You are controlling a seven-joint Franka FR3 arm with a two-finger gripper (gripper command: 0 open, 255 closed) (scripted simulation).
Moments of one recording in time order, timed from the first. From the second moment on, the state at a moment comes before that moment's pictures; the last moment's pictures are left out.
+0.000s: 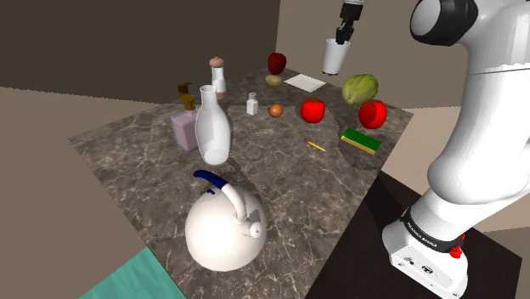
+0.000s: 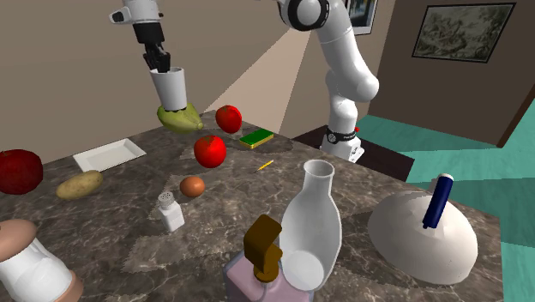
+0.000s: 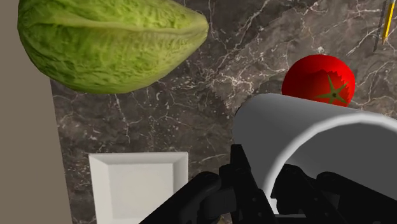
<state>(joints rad) -0.40 0.50 -0.16 -1.09 0.14 1.52 -0.74</state>
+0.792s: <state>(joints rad) -0.39 0.47 -0.16 -1.31 0.13 1.70 -0.75</state>
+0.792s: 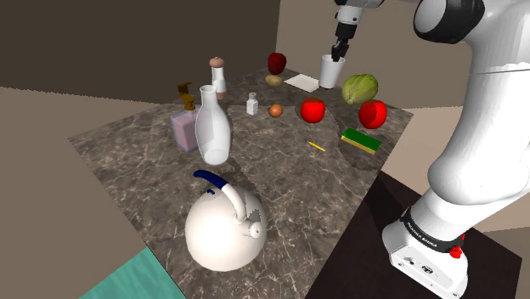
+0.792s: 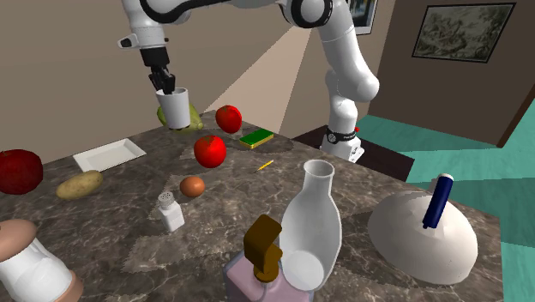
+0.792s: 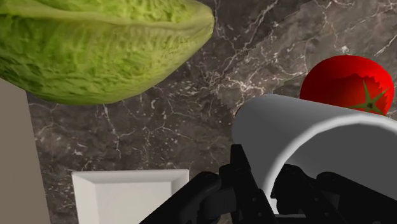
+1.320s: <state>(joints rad) -0.39 0.48 -0.16 -1.40 0.14 1.80 -0.76</state>
